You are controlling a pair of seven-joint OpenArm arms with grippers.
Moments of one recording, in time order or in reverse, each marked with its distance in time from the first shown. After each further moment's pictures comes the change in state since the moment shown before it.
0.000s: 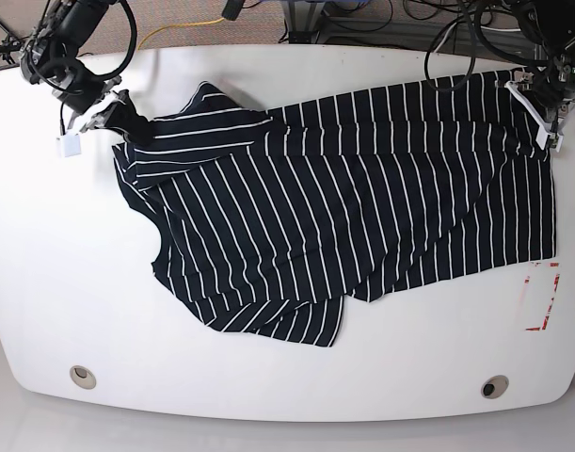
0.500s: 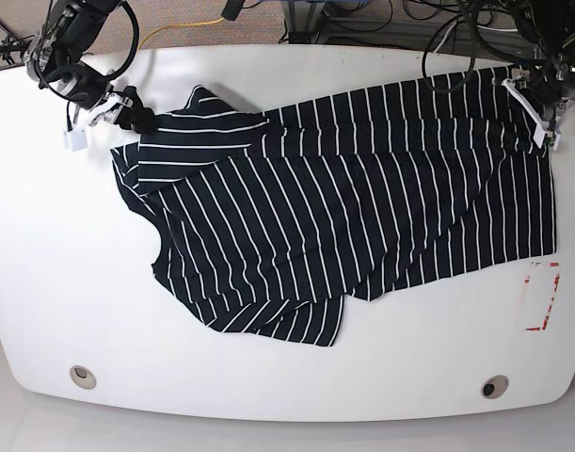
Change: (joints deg) left arm -0.1 0.9 -0.1 0.8 0.1 0.0 1.3; right arm 3.1 0.4 -0.2 -9.7 -10.2 0.2 2.8
